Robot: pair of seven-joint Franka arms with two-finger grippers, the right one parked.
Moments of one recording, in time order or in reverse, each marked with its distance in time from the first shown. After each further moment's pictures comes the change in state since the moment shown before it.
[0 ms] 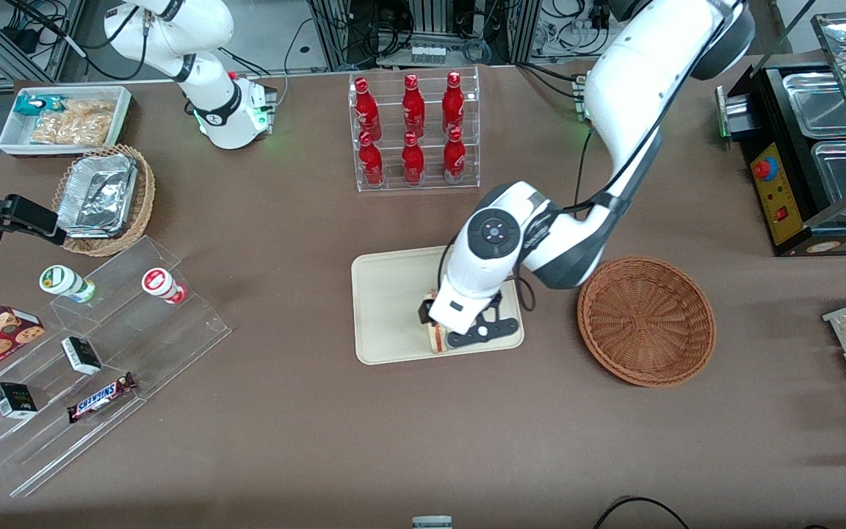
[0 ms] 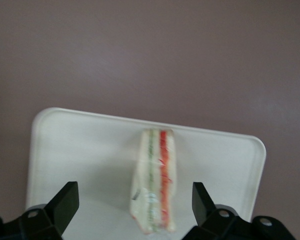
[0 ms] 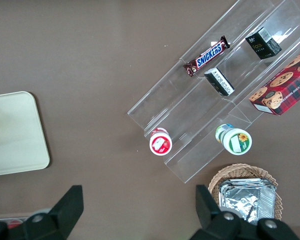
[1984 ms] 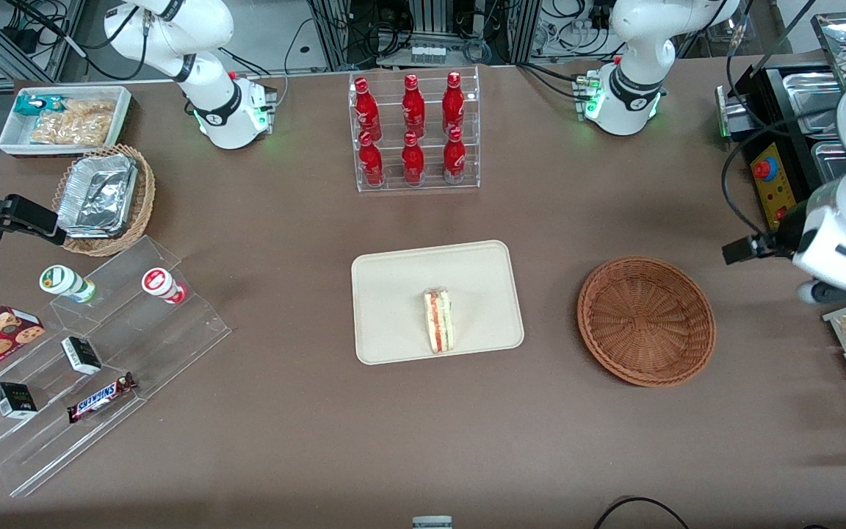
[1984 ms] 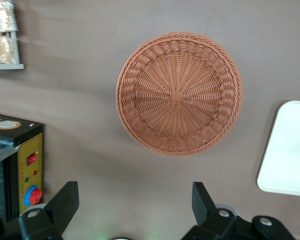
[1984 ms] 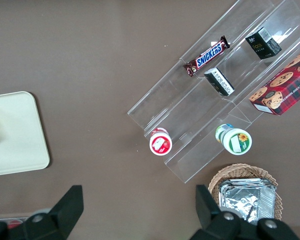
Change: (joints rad) arm 0.584 -0.563 0.038 -0.211 -0.114 -0.567 0.724
